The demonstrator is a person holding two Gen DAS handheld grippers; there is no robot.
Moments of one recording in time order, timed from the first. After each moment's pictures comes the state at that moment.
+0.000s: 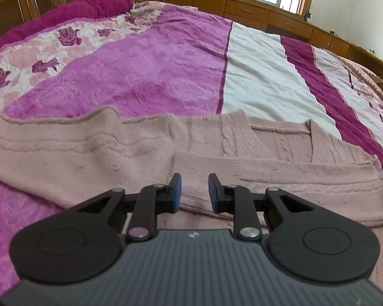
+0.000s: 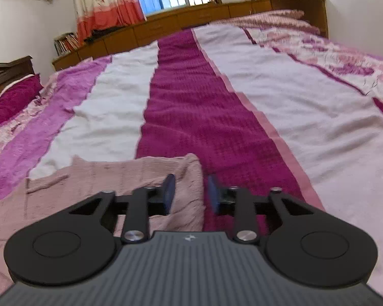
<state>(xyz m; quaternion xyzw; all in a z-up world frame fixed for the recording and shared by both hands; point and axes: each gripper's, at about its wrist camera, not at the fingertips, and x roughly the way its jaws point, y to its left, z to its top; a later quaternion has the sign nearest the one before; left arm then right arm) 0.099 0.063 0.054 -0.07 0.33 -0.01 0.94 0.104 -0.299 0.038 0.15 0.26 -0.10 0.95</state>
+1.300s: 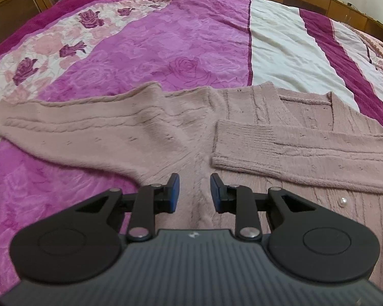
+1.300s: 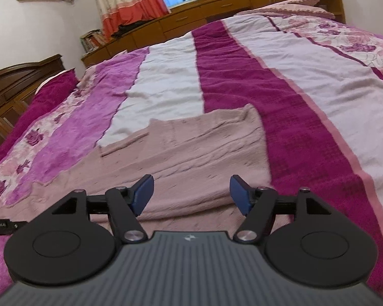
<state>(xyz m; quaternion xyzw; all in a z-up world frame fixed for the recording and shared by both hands) 0.067 0.092 0.074 -0.04 0.40 0.03 0.91 0.000 -0.224 0.069 0.19 0.29 -0.02 0.94</state>
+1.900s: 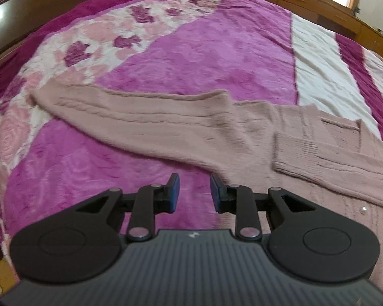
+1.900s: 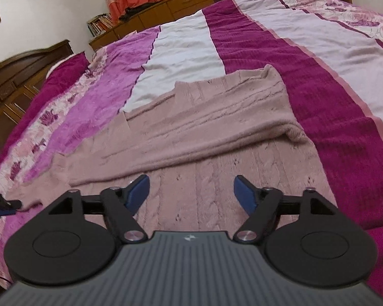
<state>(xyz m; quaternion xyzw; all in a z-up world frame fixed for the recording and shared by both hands) 0.032 0.168 0.095 -0.08 0.39 0.11 0.91 -0.045 -0.178 0.058 0.20 0.33 0.00 0.92</state>
